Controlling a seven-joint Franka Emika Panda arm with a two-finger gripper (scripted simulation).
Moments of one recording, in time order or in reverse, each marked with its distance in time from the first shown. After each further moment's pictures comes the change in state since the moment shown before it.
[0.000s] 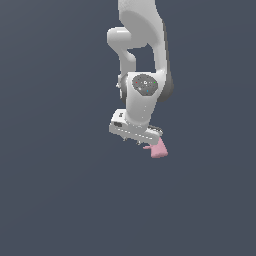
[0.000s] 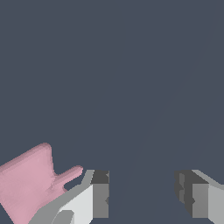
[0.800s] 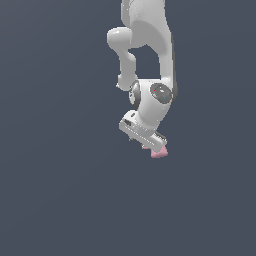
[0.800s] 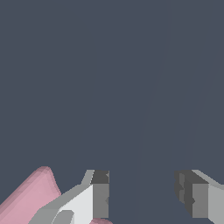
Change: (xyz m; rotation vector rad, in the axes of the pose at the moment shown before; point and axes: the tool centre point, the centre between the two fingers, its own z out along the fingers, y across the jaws) arm -0.014 -0.023 0.026 -0.087 0.046 0.288
